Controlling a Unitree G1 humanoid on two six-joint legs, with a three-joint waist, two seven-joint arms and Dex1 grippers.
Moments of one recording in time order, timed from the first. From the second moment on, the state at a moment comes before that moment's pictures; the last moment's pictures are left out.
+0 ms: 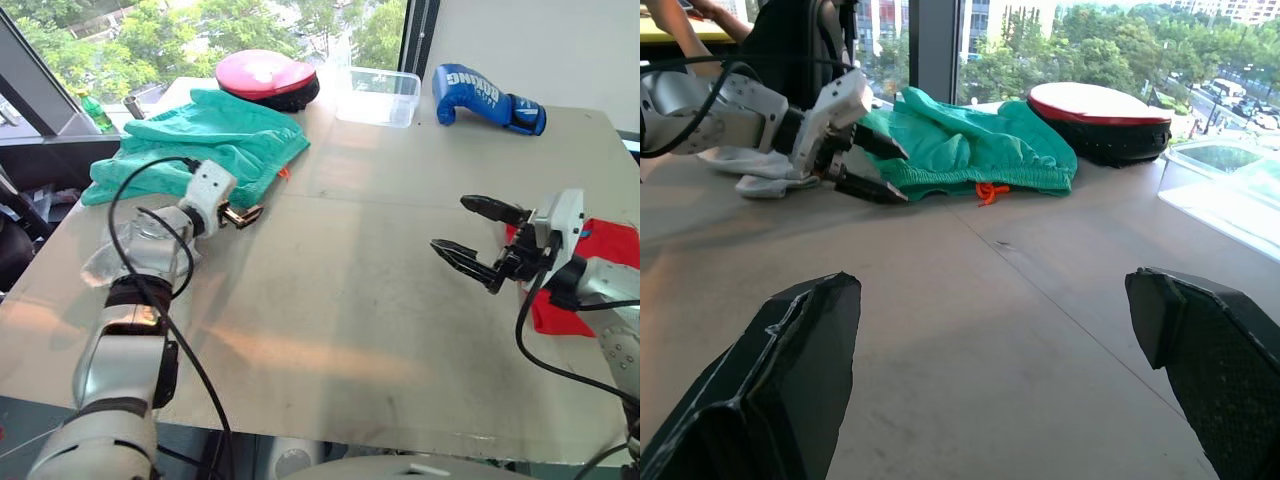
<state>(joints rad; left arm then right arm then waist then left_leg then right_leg) -0.82 0.64 -0.03 0.97 0.01 -0.10 -0.70 -0.15 -0.64 -0.16 -0.49 0.64 0.43 0.75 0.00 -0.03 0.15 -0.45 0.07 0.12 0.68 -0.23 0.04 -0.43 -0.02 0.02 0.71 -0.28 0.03</state>
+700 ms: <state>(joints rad) -0.90 0.23 -0.23 0.42 -0.09 0.21 -1.03 -0.04 -0.74 -0.25 -0.48 0.60 0.46 0.78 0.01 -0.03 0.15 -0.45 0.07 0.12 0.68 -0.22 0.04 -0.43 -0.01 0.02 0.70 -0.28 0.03</state>
